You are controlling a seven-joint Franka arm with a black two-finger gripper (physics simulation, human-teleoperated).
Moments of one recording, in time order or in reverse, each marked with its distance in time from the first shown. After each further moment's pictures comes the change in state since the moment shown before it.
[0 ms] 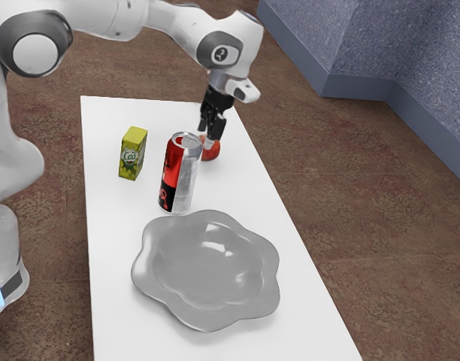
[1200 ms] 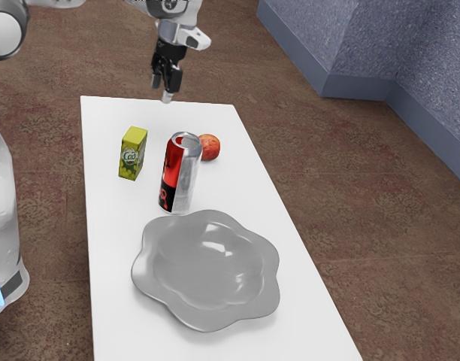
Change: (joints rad) arm 1.033 -0.208 -0.749 -0.066 0.075 -0.075 -0.002
